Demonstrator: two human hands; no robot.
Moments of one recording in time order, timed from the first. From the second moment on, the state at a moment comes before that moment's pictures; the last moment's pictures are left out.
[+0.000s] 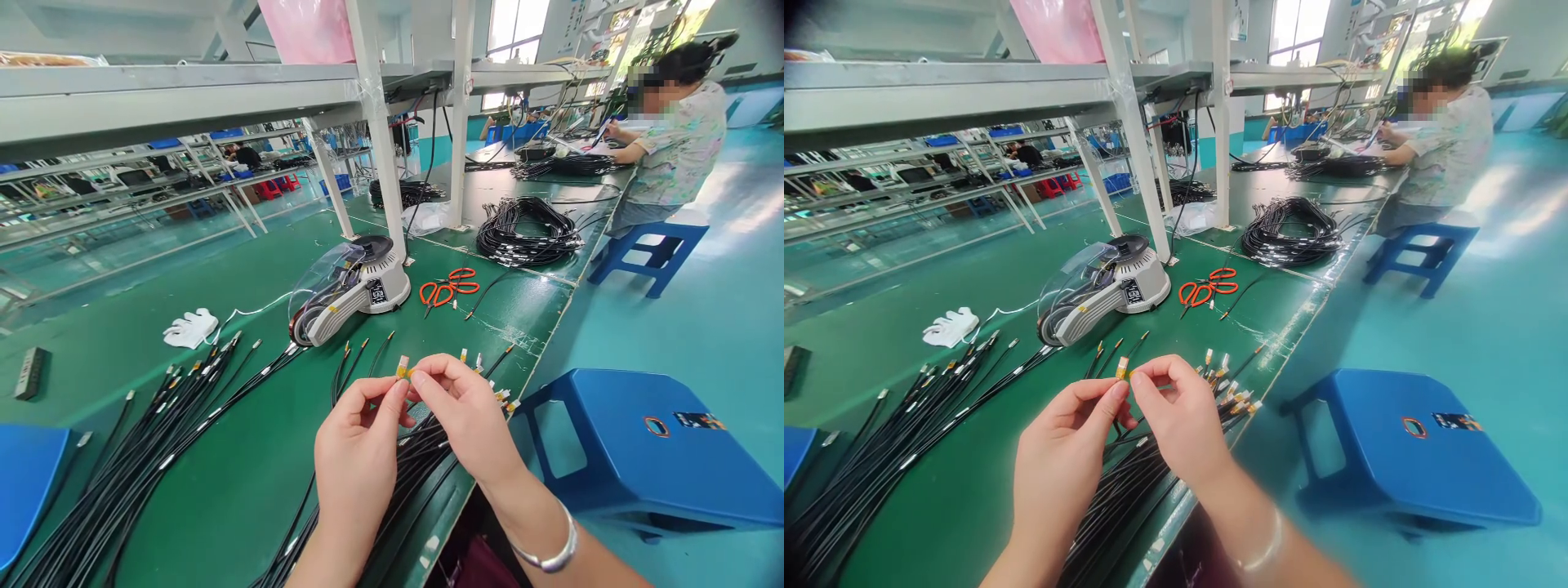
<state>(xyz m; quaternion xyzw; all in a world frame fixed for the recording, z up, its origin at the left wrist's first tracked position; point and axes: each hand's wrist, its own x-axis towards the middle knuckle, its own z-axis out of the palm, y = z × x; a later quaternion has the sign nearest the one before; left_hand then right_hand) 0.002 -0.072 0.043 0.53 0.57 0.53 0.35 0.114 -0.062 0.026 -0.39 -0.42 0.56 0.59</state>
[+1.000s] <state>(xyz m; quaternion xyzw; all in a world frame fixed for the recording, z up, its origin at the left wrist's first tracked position) -0.004 -0.071 0.035 0.47 0.51 0.52 0.50 0.115 -0.051 0.025 -0.34 -0.37 0.66 0.56</state>
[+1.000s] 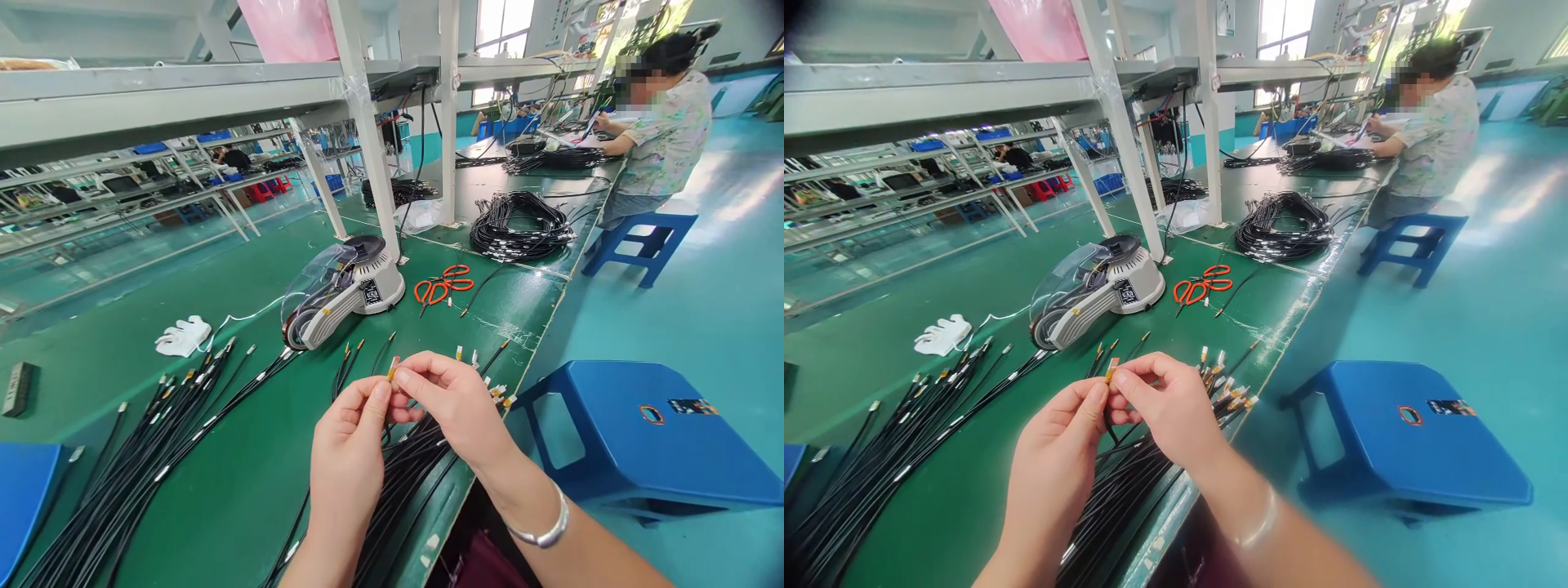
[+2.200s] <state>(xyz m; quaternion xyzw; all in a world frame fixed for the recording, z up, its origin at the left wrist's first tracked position) -0.015 -0.057 0.044 0.43 0.37 0.44 0.69 0.137 0.005 -0.003 -0.15 -0.57 0.61 0.54</state>
